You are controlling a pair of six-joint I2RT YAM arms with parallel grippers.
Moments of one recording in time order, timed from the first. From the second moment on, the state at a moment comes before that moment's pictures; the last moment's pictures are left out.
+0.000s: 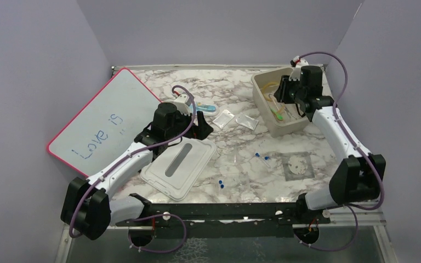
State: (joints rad) left arm -0.50 1.18 0.78 -0.02 0.30 -0.37; right arm 0.10 1.49 1.23 -0.31 -0.14 0.08
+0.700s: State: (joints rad) left arm -0.52 1.13 0.78 -0.02 0.30 -0.39; right arm 0.55 1.33 0.99 -0.56 0.06 0.33
